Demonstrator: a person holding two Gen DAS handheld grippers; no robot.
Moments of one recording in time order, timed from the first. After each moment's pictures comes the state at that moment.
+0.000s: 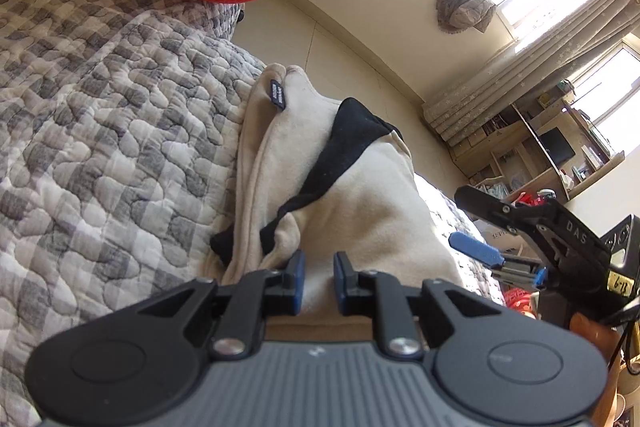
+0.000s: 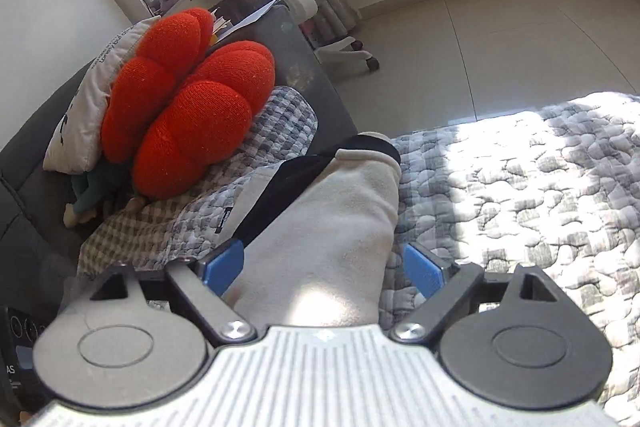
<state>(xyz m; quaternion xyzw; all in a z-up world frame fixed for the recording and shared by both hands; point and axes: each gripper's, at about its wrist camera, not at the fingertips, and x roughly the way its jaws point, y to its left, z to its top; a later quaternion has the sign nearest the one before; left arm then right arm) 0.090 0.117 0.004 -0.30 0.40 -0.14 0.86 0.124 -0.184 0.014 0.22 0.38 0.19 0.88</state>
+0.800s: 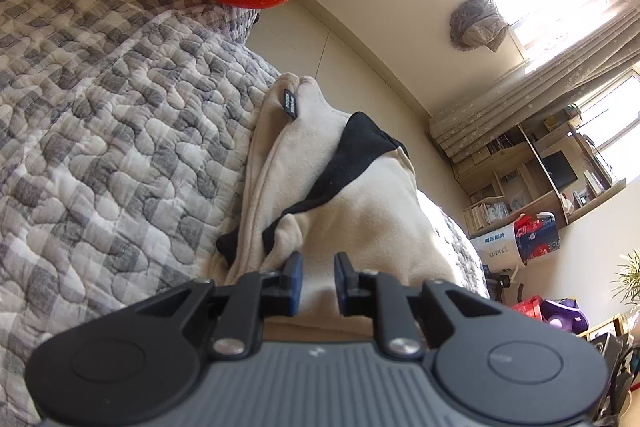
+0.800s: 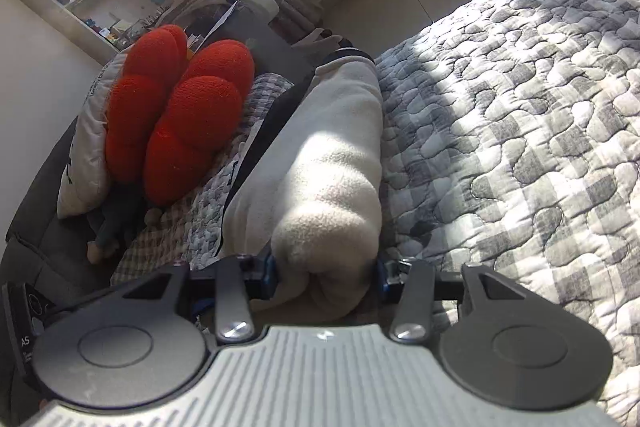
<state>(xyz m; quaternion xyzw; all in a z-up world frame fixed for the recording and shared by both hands) 0.081 0.126 0.011 -0.35 0.39 -0.12 0.84 0.069 -0.160 -0.016 0.31 0.38 0.15 0.86</state>
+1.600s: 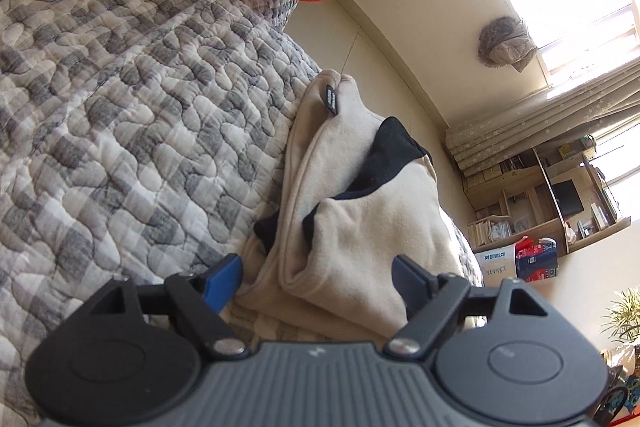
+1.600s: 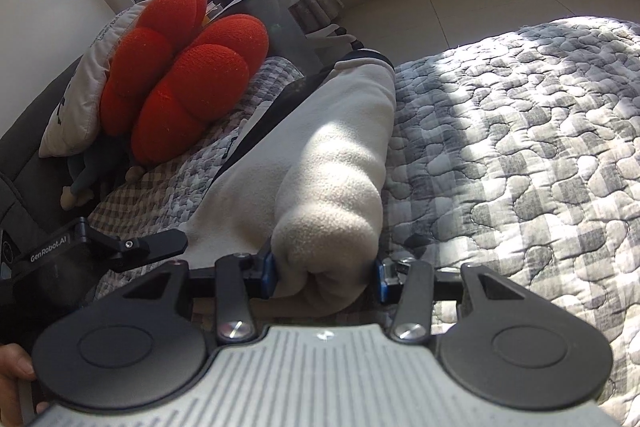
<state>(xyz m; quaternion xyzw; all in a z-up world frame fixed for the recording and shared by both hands) 0.080 0.133 -0.007 -0.38 0.41 -0.08 0.82 0.069 -0.144 -0.019 0.21 0.38 0.16 0.89</state>
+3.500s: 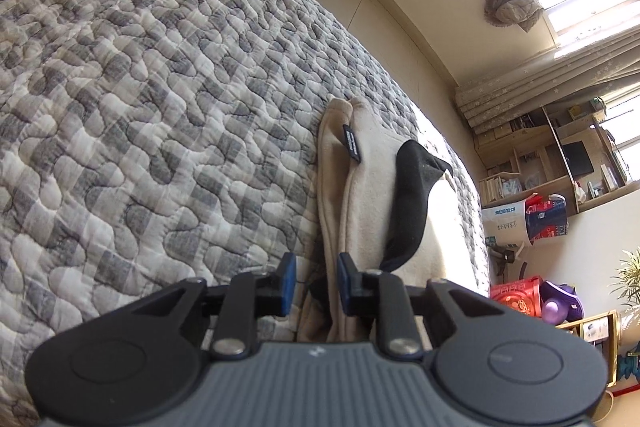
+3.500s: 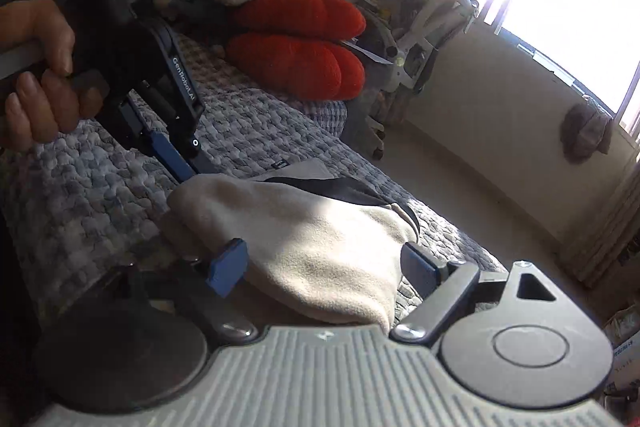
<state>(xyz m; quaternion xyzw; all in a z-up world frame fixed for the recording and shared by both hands) -0.006 0.087 0.010 -0.36 0.47 -0.09 0.80 -0.133 -0.135 0.019 -0.27 0.19 0.26 0.91</state>
